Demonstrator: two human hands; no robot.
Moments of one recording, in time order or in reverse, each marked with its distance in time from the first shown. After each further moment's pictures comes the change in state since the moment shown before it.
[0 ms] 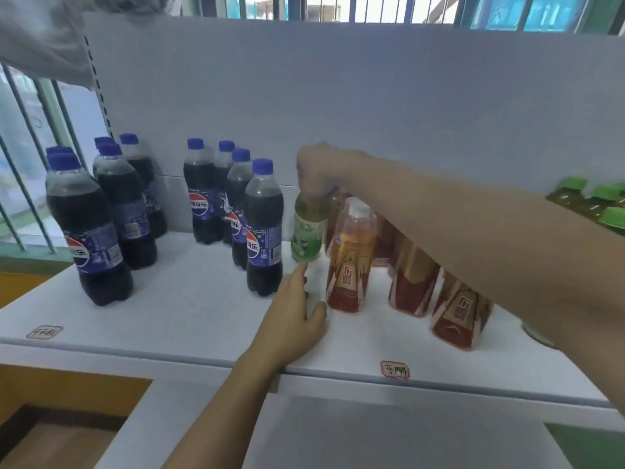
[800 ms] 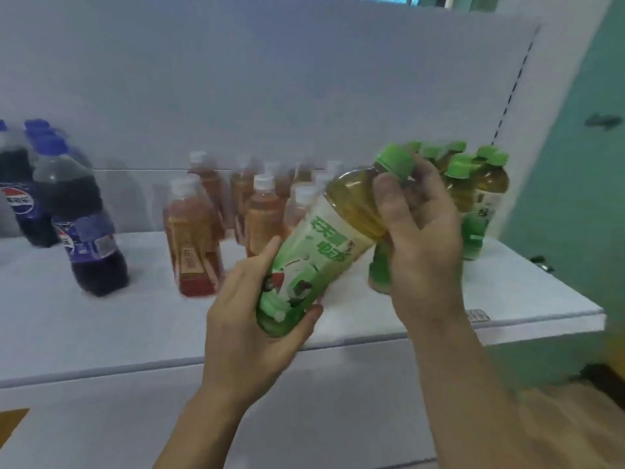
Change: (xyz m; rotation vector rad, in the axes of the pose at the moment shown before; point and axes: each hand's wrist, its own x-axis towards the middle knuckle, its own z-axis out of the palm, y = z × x) left_hand -0.068 0.141 0.098 -0.176 0.307 0.548; right_hand -0.301 0.156 0.068 1.533 1.008 0.064
